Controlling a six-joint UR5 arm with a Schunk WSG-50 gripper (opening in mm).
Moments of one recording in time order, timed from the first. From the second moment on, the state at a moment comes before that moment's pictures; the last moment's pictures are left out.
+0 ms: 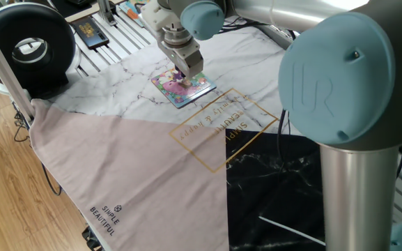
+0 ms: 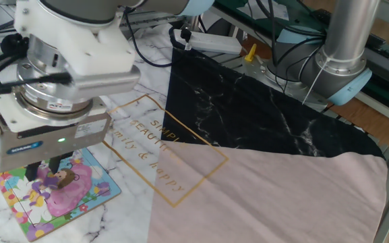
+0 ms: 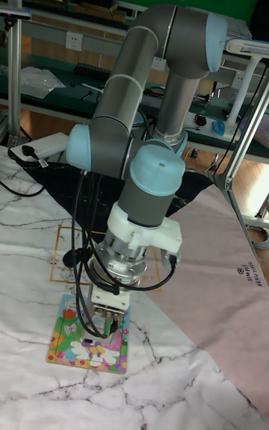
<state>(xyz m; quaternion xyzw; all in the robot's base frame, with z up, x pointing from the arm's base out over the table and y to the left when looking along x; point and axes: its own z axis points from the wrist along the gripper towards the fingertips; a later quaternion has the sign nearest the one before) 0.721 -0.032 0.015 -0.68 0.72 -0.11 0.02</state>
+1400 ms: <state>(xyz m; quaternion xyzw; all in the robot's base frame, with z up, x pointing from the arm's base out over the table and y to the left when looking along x) 0.714 -0.020 0.003 -0.62 0.78 -0.05 0.04</state>
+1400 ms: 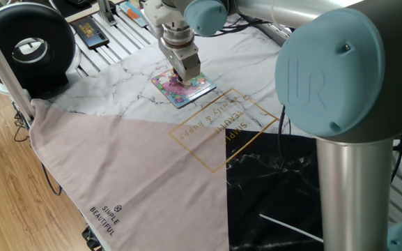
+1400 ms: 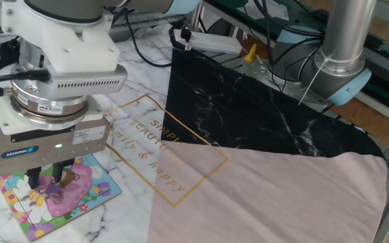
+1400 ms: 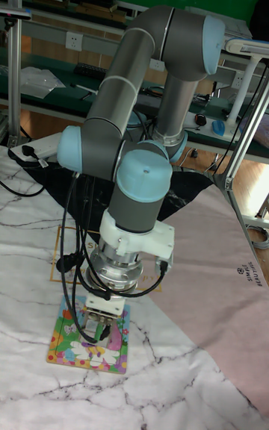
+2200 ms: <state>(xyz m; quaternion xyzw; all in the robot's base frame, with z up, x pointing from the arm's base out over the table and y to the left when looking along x) 0.704 -0.033 -0.001 -0.28 0.96 -0.03 0.06</state>
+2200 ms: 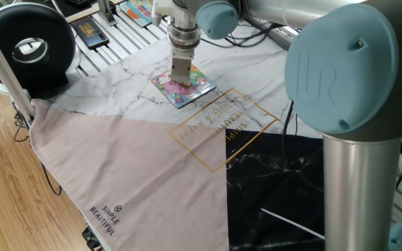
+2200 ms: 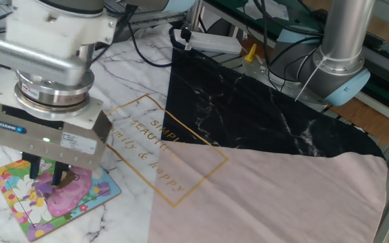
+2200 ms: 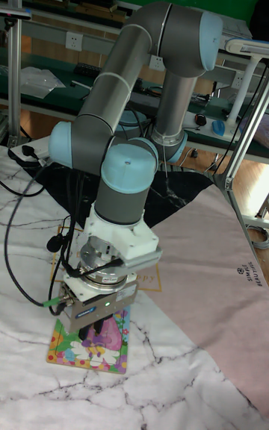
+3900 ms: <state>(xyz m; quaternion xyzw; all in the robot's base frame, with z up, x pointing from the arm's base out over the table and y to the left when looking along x) 0.680 -0.024 0.002 -0.05 1.00 0.01 0.03</state>
